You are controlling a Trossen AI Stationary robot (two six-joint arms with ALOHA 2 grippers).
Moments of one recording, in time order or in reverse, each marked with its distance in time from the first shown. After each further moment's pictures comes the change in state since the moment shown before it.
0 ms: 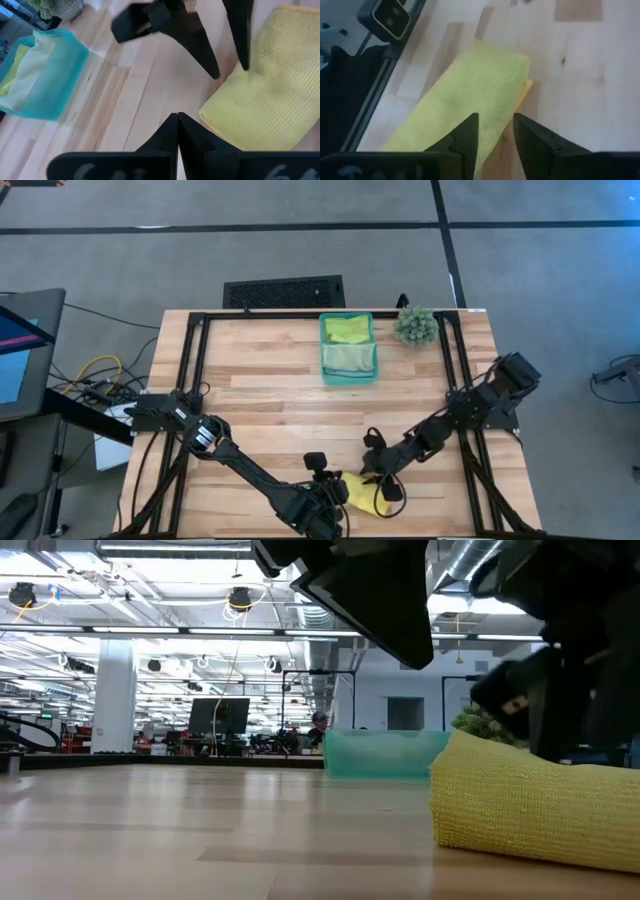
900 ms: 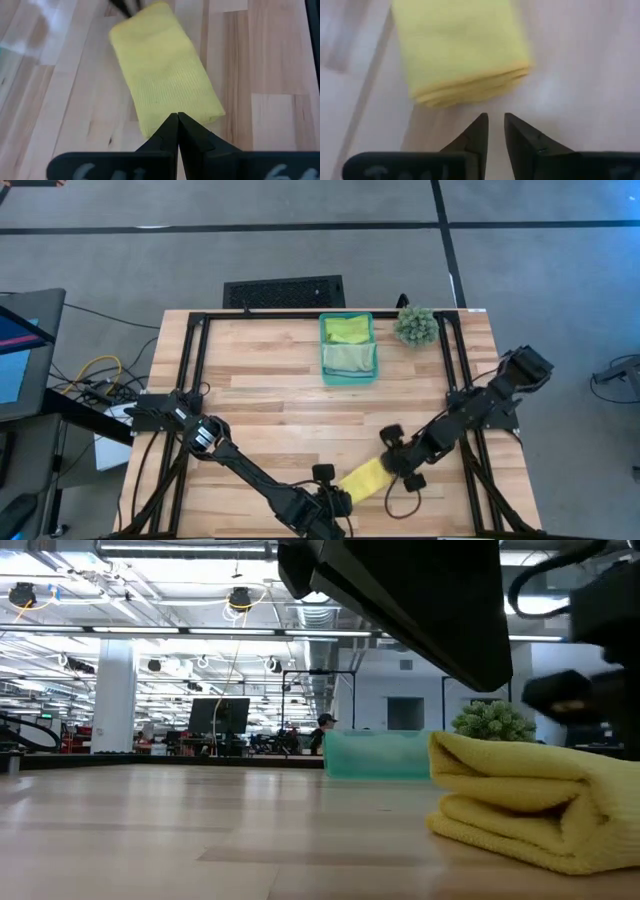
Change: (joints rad) left arm -0.002 0.001 0.000 0.159 0.266 0.115; right arm 0.062 -0.110 0.021 -0.539 0.026 -0.129
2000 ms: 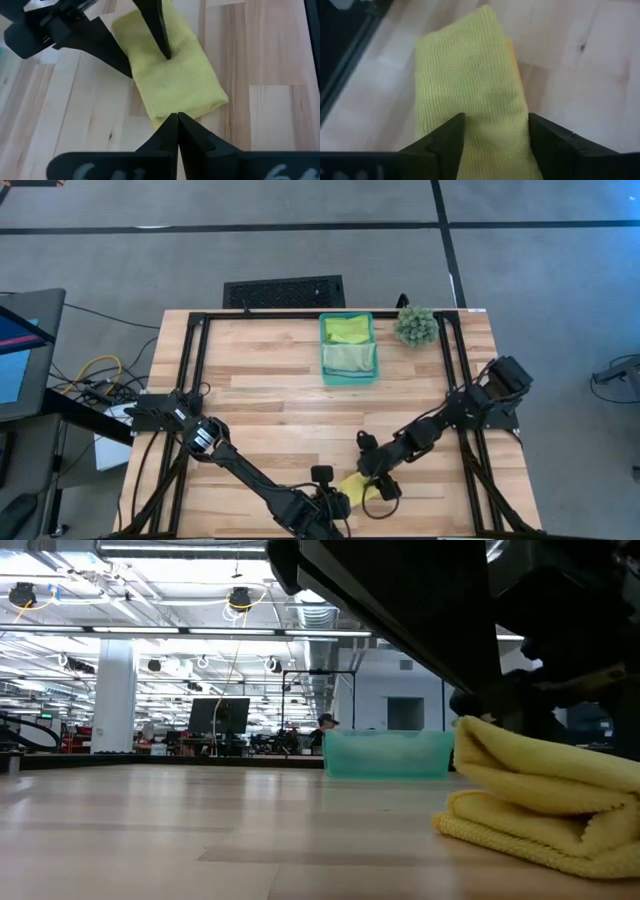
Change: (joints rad) left arm -0.016 0.001 0.000 -0.019 -0.004 0.005; right arm -0.111 0.169 0.076 0.365 -0.126 -0.039
